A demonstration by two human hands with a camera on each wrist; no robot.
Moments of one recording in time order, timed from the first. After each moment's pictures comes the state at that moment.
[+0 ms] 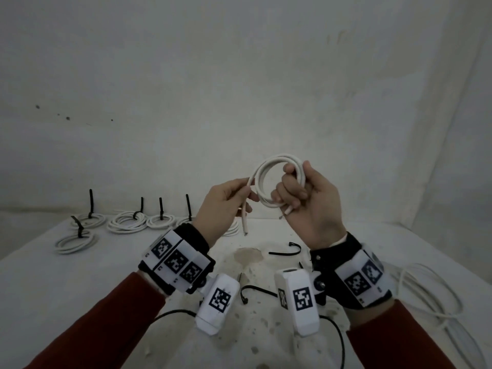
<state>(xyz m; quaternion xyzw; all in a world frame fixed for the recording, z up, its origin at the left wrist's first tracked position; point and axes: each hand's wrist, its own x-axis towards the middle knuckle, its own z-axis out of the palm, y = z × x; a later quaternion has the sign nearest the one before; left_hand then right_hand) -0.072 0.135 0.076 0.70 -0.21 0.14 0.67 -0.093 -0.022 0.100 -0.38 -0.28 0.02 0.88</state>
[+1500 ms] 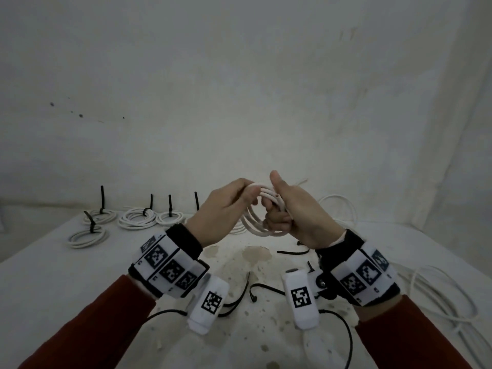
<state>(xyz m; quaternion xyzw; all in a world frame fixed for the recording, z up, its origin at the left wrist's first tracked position) -0.081 0.165 0.073 0.80 -0.31 0.21 0.48 -0.095 0.000 0.096 -0.70 -0.21 0.05 0.68</state>
